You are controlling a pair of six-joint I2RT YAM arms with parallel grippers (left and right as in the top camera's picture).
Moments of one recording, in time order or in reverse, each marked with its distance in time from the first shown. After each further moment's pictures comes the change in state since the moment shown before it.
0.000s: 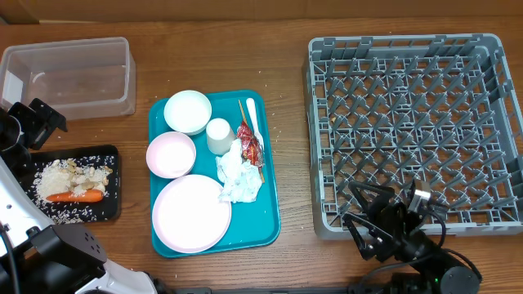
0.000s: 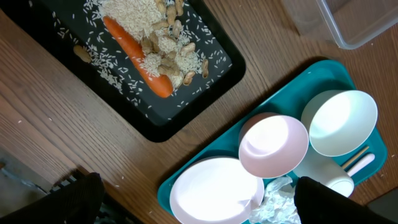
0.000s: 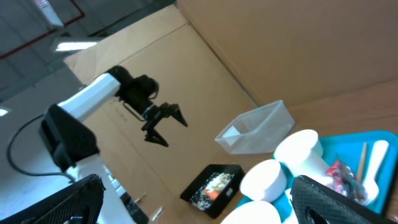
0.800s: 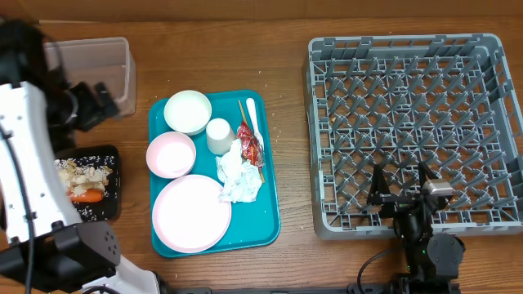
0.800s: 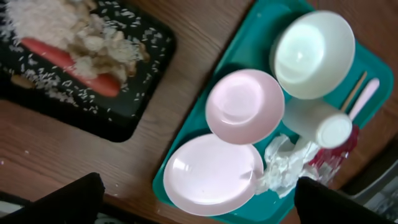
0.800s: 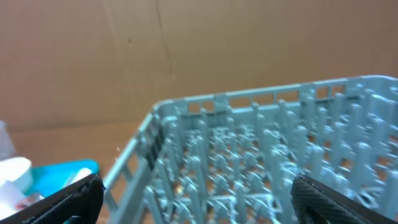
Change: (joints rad) left arm -0.233 0.000 0.000 0.000 0.009 0.092; right arm 0.000 0.002 -0.059 -0.365 0.794 -0.882
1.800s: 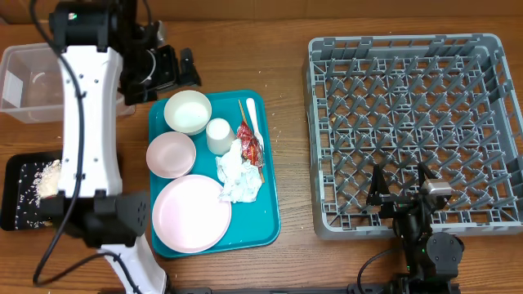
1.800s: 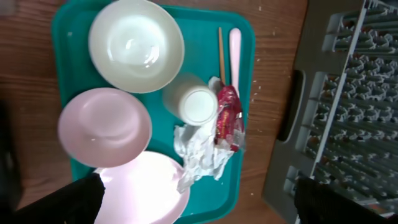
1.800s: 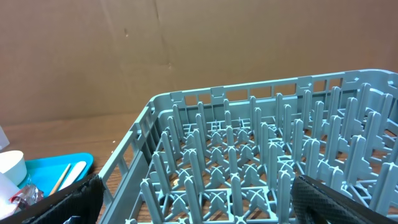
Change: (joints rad) left arm -0.390 0.194 0.301 0.001 0.190 0.063; right arm 0.000 0.000 0.000 -0.036 0.023 -0.031
